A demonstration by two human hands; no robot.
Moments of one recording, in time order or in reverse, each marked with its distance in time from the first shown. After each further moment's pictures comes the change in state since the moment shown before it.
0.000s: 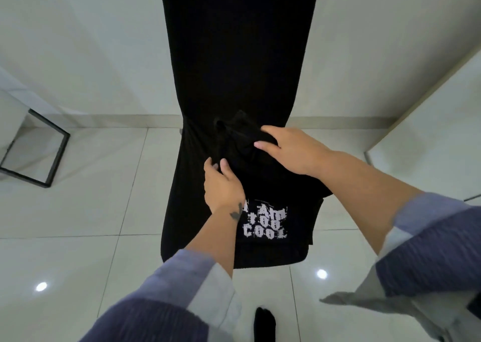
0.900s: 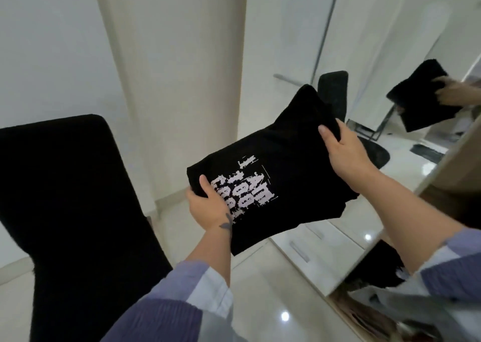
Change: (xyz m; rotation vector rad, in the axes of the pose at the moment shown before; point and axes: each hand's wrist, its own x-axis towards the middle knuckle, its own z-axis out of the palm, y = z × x) left_hand -0.325 0.235 0.067 -0.442 -0.239 0.180; right_hand -0.429 0.098 -0.255 0.420 1.134 0.508
